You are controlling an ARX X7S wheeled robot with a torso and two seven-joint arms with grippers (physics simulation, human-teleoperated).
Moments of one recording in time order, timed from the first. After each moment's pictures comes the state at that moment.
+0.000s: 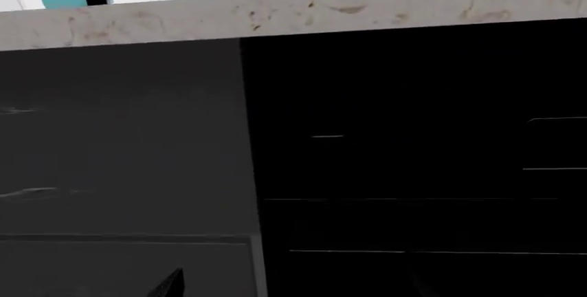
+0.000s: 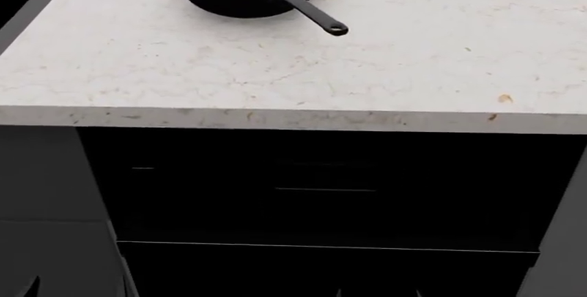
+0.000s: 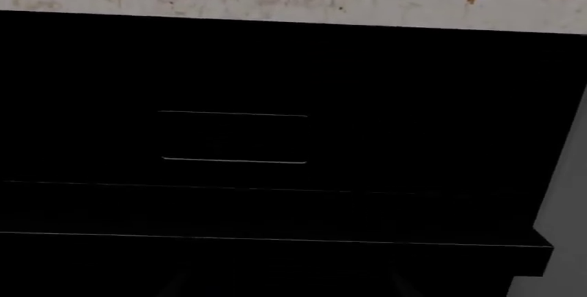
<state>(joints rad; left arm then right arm) -0.01 -0.15 0.13 0.01 -0.09 -0.02 -0.22 0.01 0.14 -0.20 -0.02 0.10 0.03 0.21</state>
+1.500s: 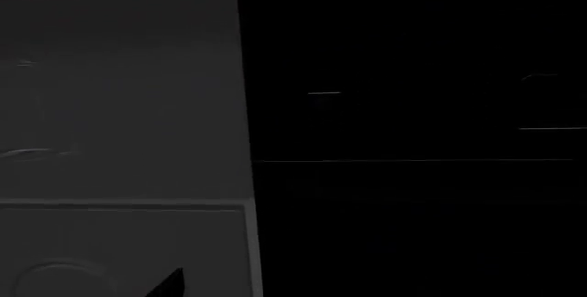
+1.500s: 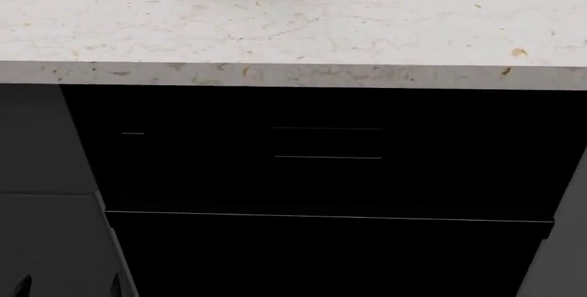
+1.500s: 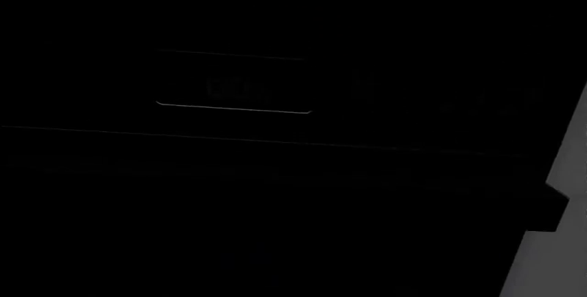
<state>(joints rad) 0.03 -0.20 0.17 0.11 -0.15 -0.03 -0.26 0.00 0.19 -0.25 -0.10 0.13 0.09 0.27</state>
